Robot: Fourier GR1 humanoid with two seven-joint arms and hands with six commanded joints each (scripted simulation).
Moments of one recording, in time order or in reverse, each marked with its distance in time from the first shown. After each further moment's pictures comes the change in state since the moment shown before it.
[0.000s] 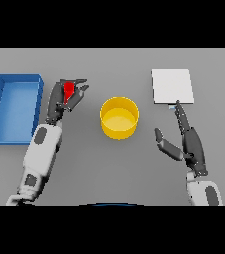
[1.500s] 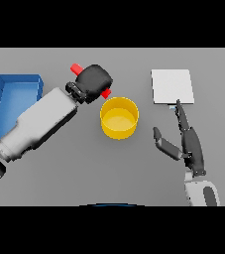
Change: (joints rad) left arm -0.462 0.330 -0.856 0.024 -0.715 -0.355 0.203; right arm 0.005 0.018 0.013 -0.027 0.036 -0.031 0.041
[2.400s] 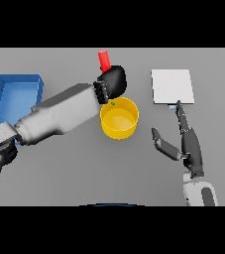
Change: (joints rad) left arm -0.282 -0.075 -0.443 0.177 -0.262 -0.057 -0.094; right arm 0.008 0.013 0.006 0.000 0.032 -0.032 -0.012
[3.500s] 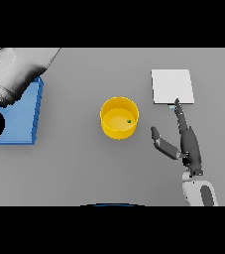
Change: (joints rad) left arm -0.418 0.110 0.162 0.402 0.279 0.118 0.013; right arm -0.017 -0.003 0.002 0.020 0.005 -0.001 -0.032
